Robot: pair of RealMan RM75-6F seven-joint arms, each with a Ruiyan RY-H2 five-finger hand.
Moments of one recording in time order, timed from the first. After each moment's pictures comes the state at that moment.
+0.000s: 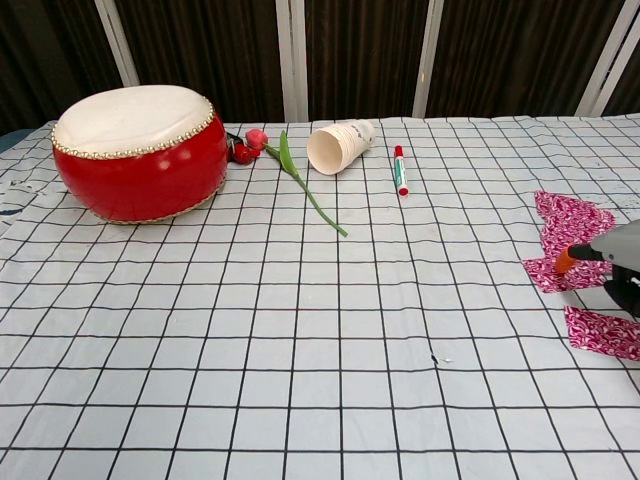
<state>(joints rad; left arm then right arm) 0.03 -1.07 -0.03 -1.81 1.49 1.60 0.29 0.61 -1.34 0.03 -1.61 -0.84 0.92 -0.75</state>
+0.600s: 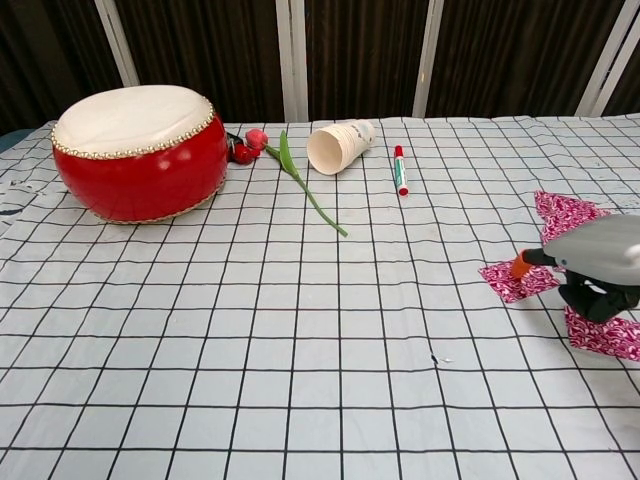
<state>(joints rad) 0.04 -1.07 -0.03 -1.81 1.49 1.60 0.27 0.67 -1.38 0.01 -1.70 -0.81 0.97 -0.85</state>
